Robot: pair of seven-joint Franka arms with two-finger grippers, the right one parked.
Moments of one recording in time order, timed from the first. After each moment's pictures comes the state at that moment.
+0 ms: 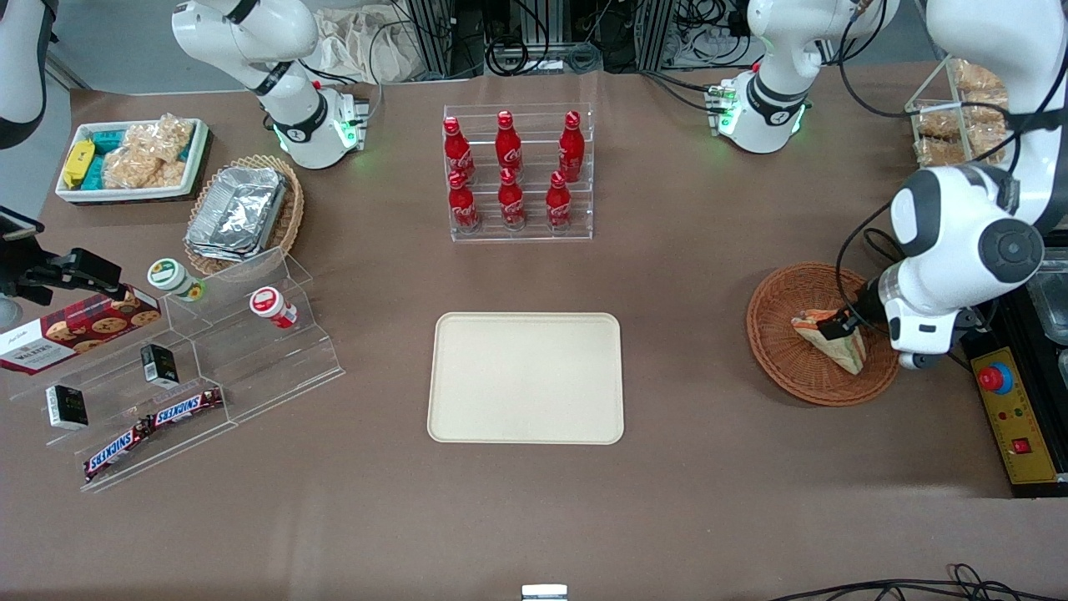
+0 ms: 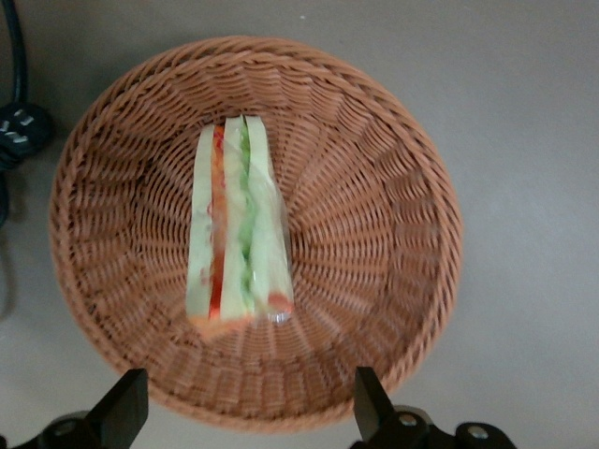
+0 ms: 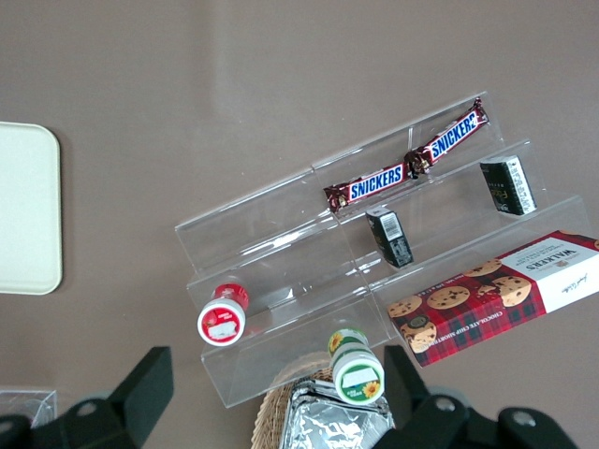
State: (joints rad) arm 0.02 0.21 0.00 -2.08 0.00 2.19 -0.67
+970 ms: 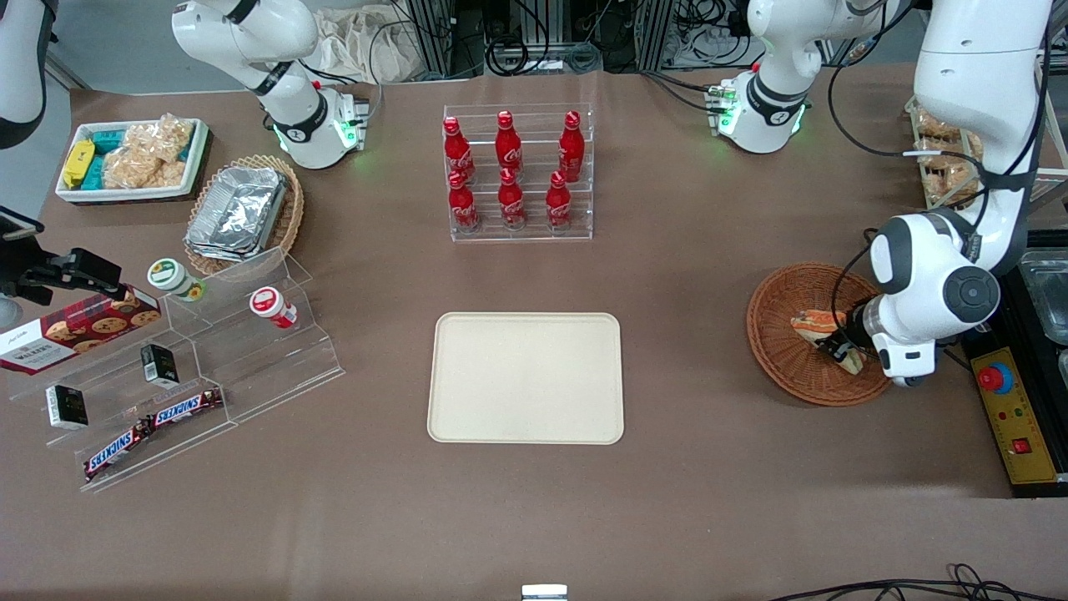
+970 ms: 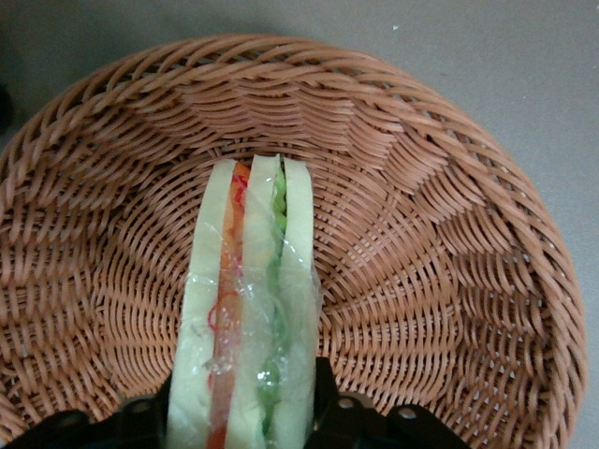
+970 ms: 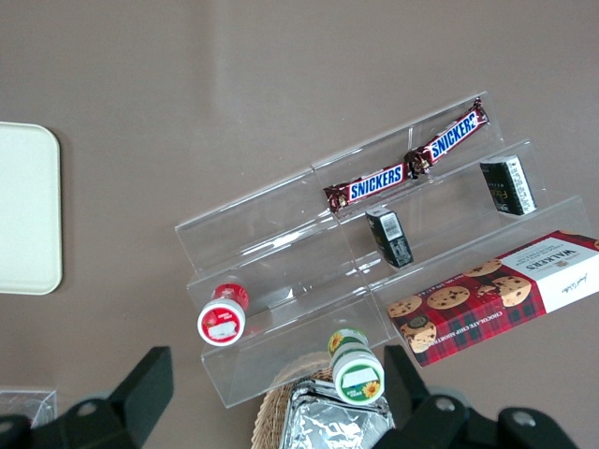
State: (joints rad) arm 0.02 0.38 0.03 -2.09 0.03 2.34 -0.81
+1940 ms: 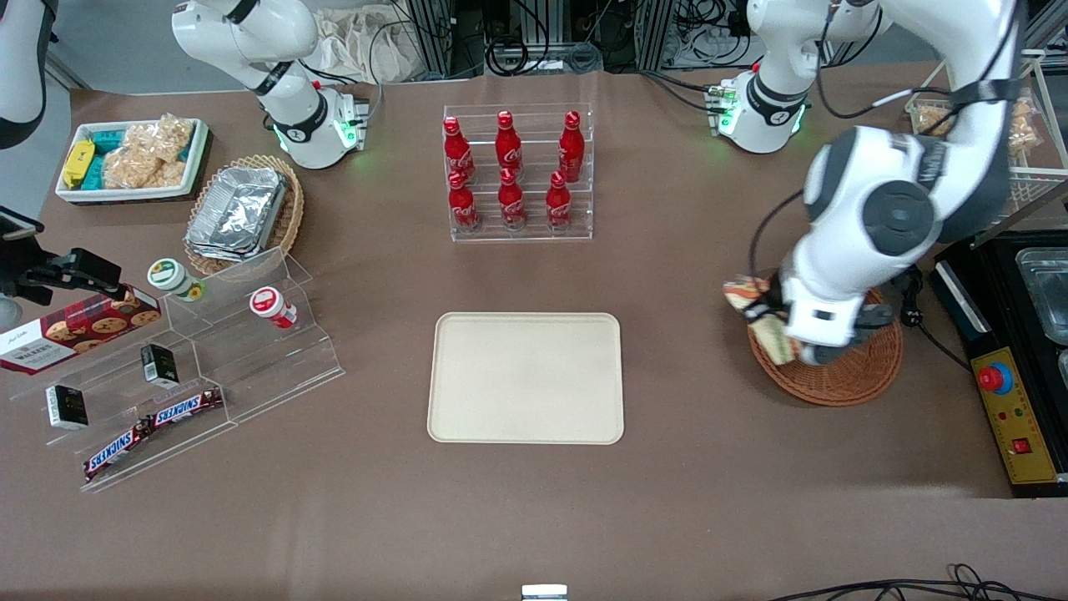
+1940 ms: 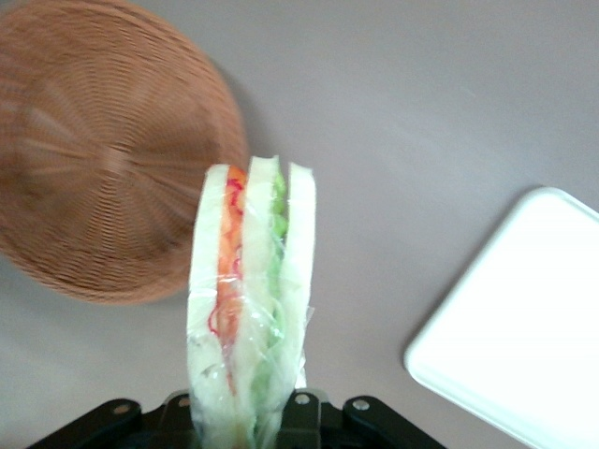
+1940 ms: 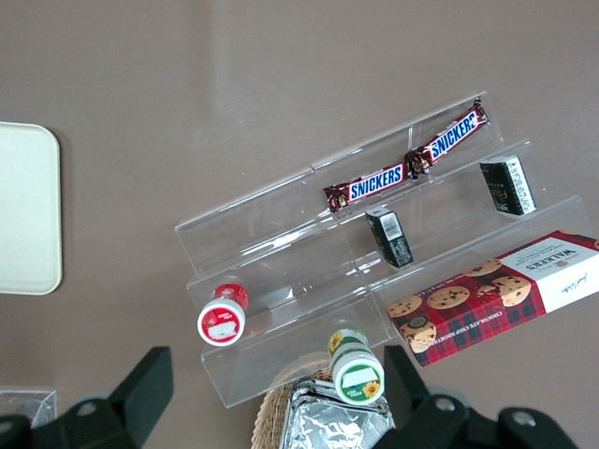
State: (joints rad) arm -0.12 0.21 -0.24 -1.80 0.03 1.96 -0.85
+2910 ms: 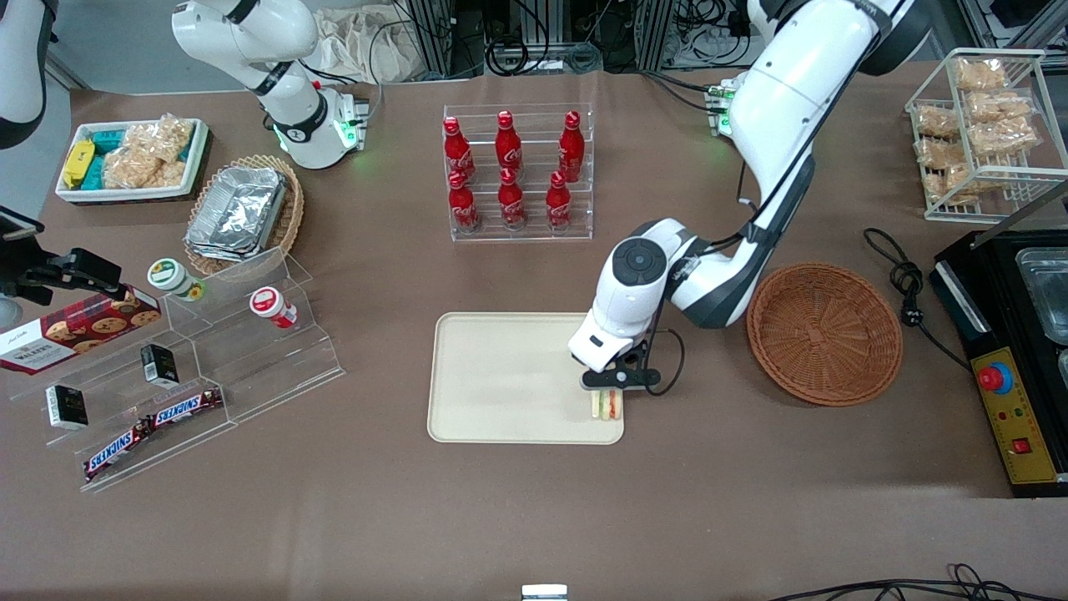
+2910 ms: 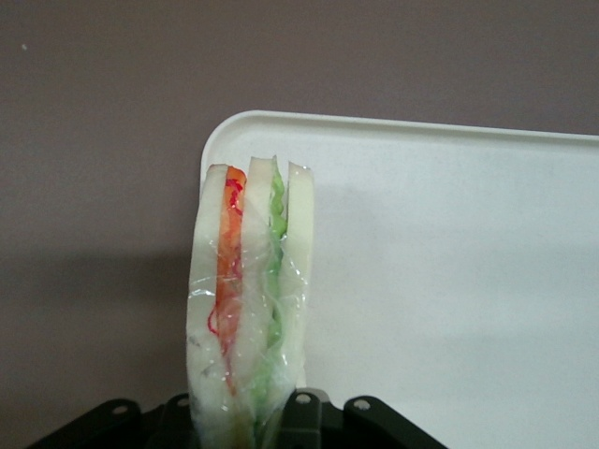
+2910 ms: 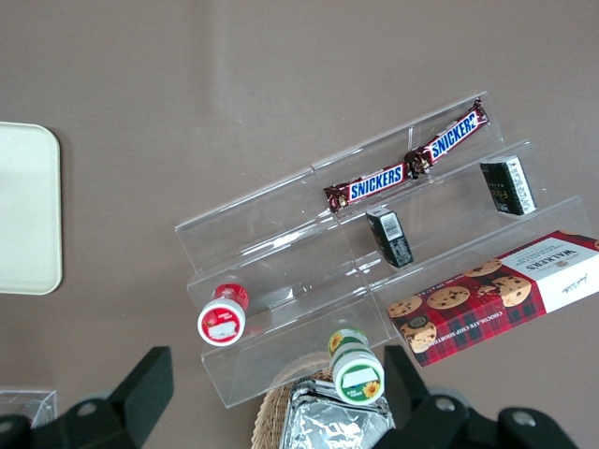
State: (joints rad) arm -0.34 0.69 -0.31 -1.63 0.36 2.46 -0.85
